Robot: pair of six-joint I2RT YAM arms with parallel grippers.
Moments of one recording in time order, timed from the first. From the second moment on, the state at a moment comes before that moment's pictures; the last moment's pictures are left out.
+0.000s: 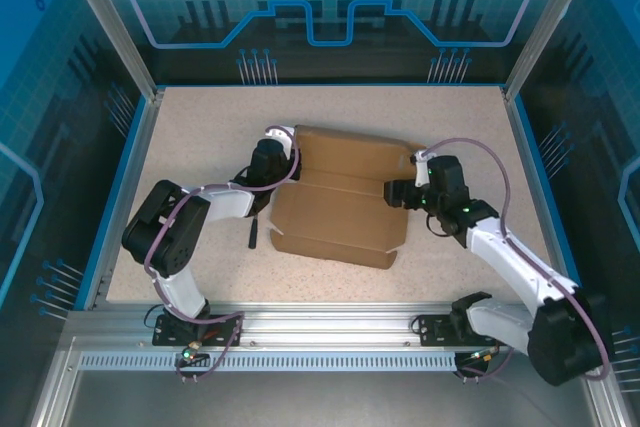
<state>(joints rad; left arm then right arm) -0.42 1.76 0.85 0.48 -0.13 -0.17 0.32 1.07 0.69 -0.30 -0.08 0.23</state>
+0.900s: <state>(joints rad) -0.42 1.76 0.85 0.48 -0.13 -0.17 -0.15 1.29 0.85 -0.44 -0.07 0.24</state>
